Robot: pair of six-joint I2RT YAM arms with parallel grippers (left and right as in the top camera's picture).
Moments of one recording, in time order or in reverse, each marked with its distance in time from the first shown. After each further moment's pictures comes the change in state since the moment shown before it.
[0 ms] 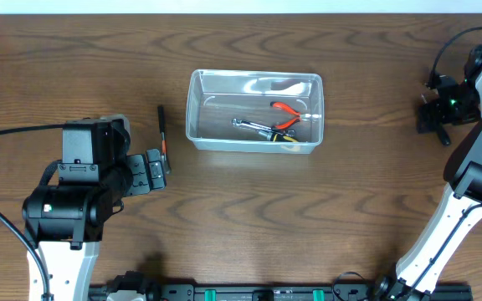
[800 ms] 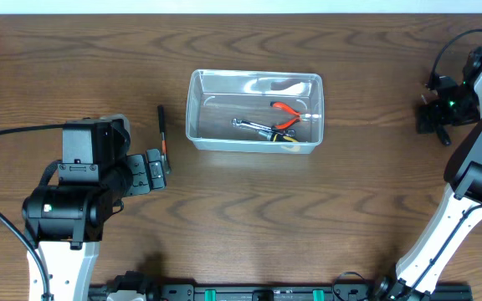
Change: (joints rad) left arm 0.000 0.000 0.000 0.000 0.000 0.000; right arm 0.000 -0.010 -0.051 0.060 -0.003 0.011
